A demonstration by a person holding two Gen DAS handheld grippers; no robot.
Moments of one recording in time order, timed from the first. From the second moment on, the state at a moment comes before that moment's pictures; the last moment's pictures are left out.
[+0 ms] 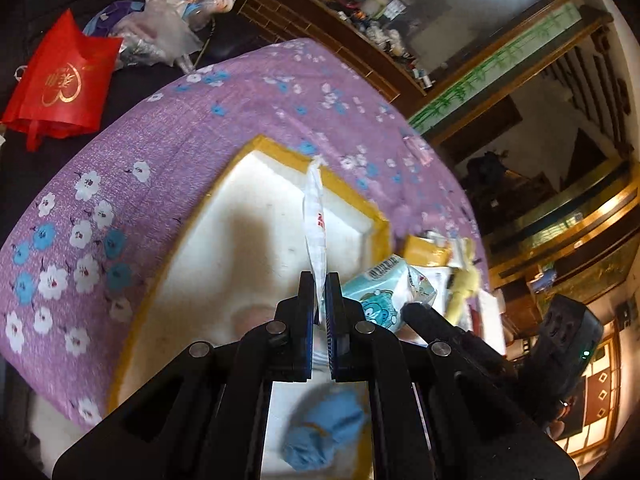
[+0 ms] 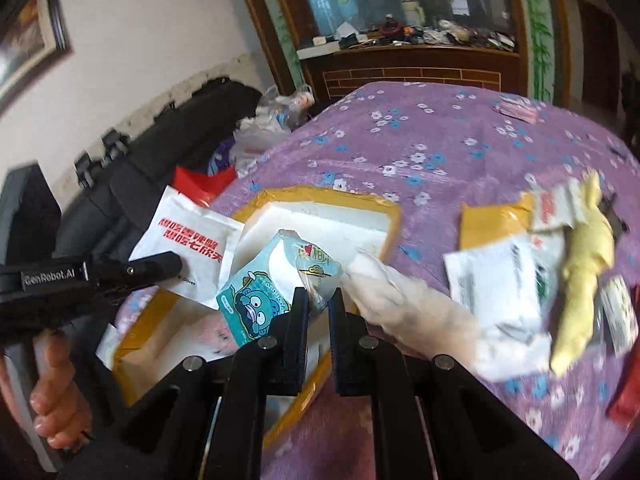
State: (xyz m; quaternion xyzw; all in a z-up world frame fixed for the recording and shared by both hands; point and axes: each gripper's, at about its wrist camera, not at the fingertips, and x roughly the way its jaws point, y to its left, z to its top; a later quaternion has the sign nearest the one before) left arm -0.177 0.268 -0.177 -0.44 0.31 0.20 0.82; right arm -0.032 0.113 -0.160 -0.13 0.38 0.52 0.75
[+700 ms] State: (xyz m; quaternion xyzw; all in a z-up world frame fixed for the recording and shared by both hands) left arm -0.185 0.254 -0.193 -0.38 0.32 0.25 0.83; right arm -0.050 0.114 -0.170 -0.09 0.38 0.58 0.71
